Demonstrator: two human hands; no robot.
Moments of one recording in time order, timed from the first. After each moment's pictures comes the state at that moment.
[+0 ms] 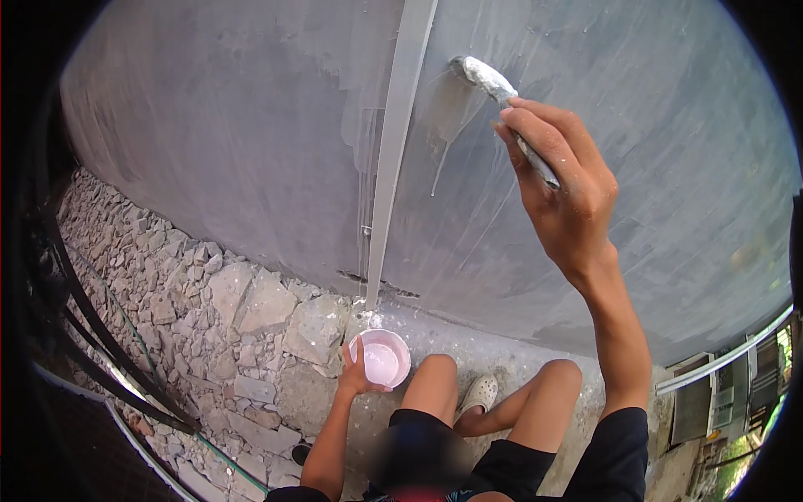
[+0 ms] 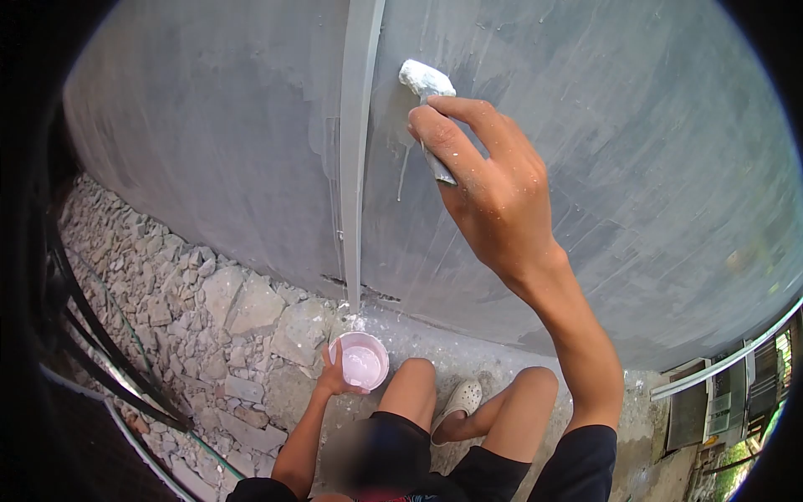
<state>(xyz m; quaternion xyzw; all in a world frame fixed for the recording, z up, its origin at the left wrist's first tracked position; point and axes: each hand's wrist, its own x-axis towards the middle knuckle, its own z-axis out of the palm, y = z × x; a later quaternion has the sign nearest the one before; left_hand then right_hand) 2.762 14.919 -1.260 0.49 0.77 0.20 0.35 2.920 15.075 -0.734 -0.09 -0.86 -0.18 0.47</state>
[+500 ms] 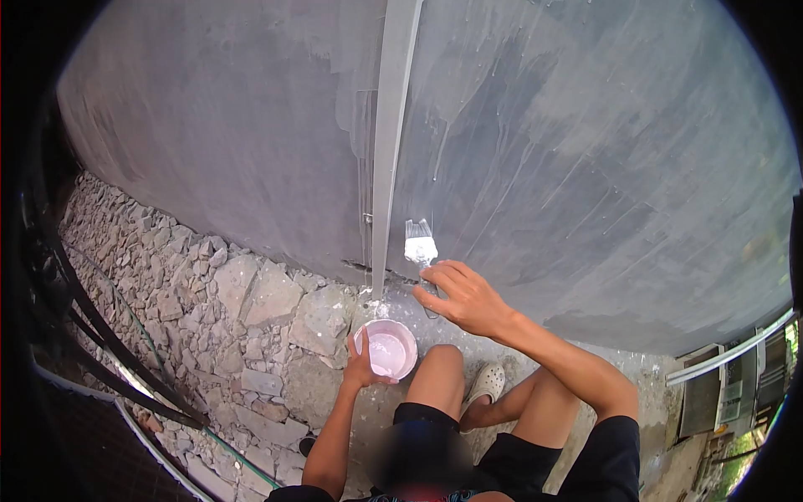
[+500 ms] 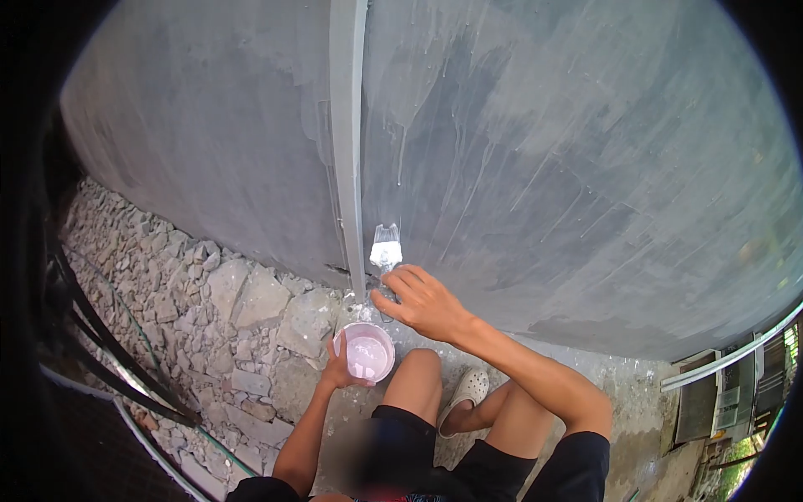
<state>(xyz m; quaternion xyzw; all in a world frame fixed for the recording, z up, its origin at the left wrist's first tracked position) 2.760 14.918 -1.265 0.50 0.77 0.22 0.34 2.938 15.081 -0.934 -0.01 -0.96 -0.11 0.26</state>
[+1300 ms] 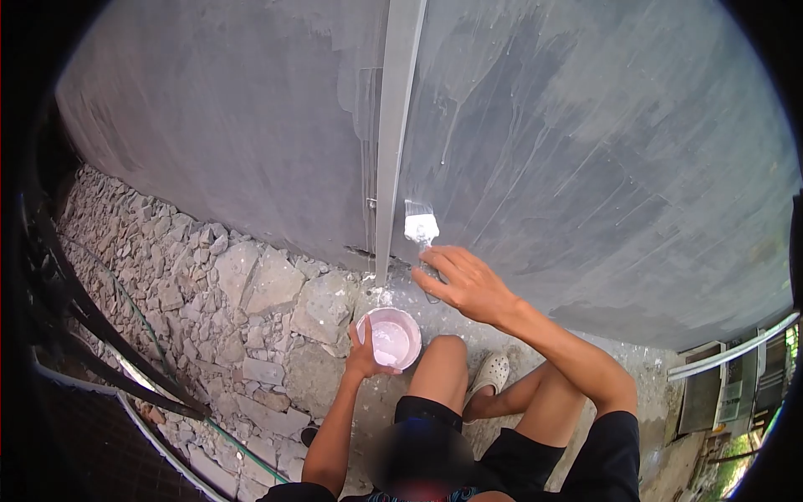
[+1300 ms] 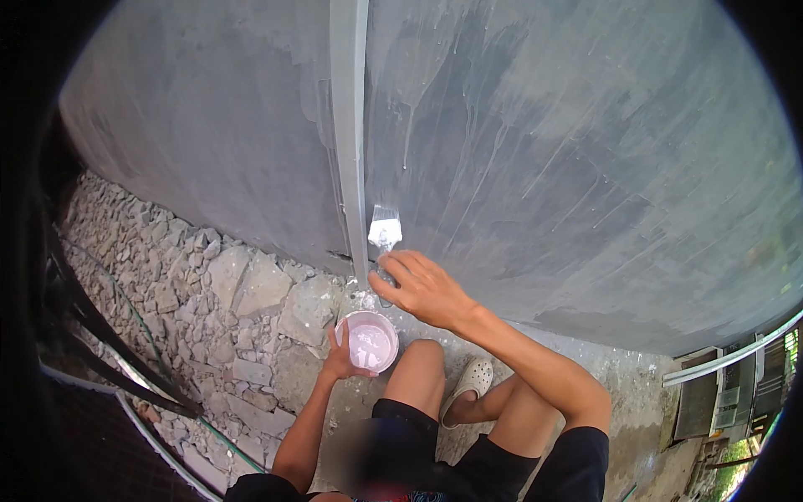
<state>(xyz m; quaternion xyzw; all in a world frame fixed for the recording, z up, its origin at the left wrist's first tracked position) 2.762 14.916 -1.252 0.49 0.76 0.24 0.35 2.930 15.087 -0.944 -0.02 -0.97 -0.08 0.23</state>
